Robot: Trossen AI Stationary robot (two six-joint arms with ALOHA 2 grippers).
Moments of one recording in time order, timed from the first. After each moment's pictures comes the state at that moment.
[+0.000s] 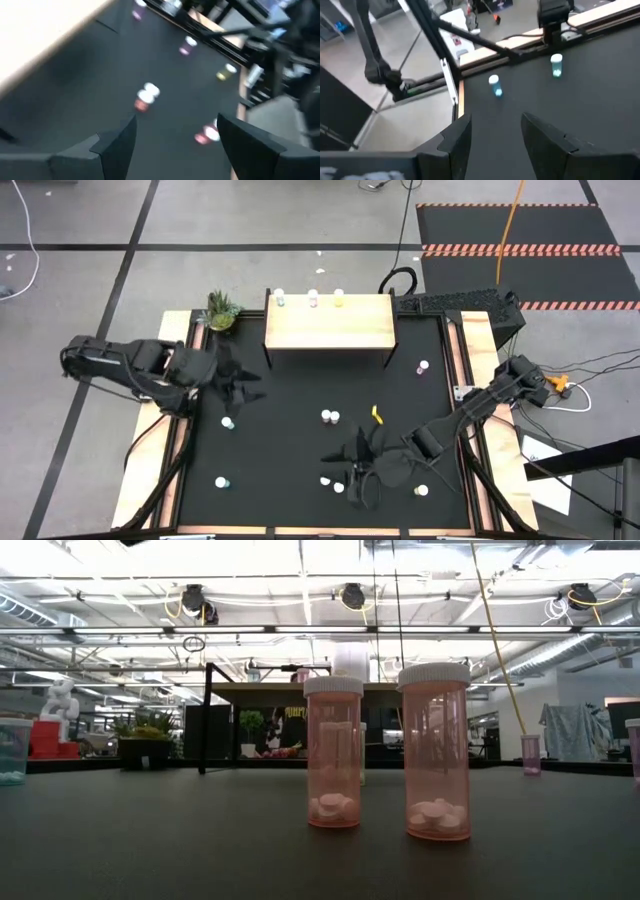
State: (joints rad) left arm -0.26 1.01 1.20 -0.81 -0.23 -0.69; right arm 0.58 1.64 1.31 -0.07 0.47 0.59
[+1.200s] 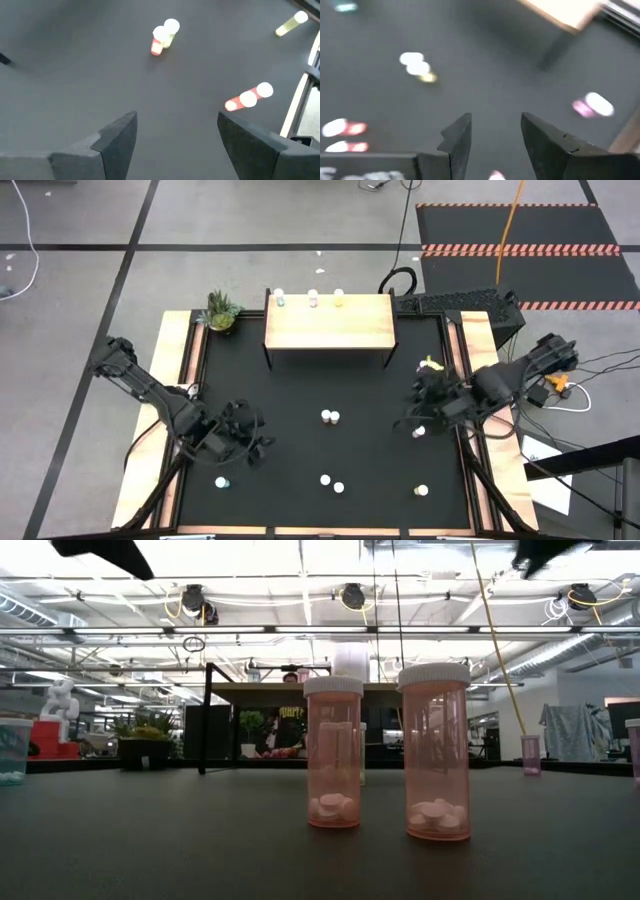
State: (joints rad) left arm -0.60 1.36 1.20 -0.92 -0.51 -1.15; right arm 0.49 1.19 1.31 -1.48 0.56 1.31
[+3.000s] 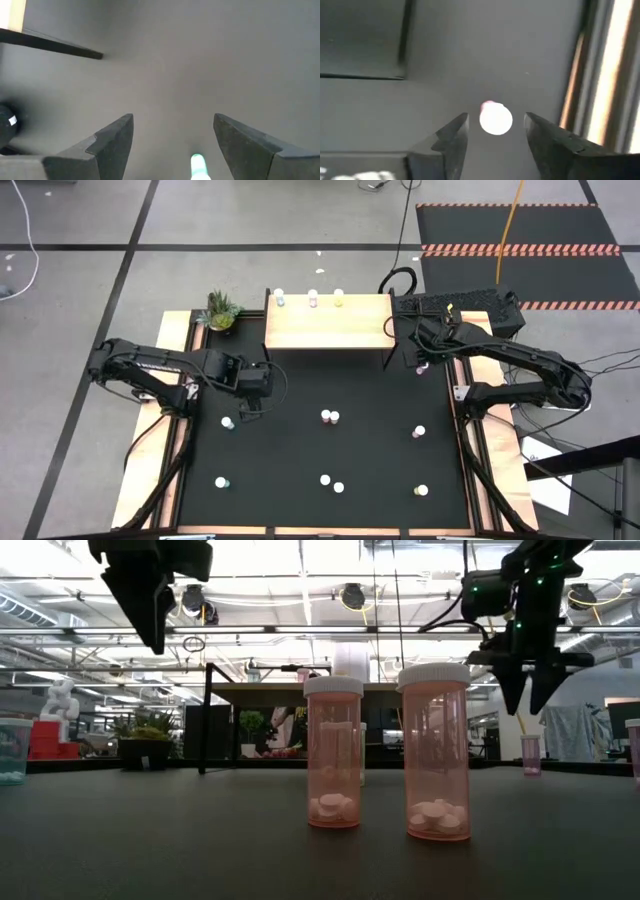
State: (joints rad) left arm -0.08 1.35 1.20 -1.24 -0.18 -0.36; right arm -0.58 1.11 0.79 -1.05 0.22 0.78
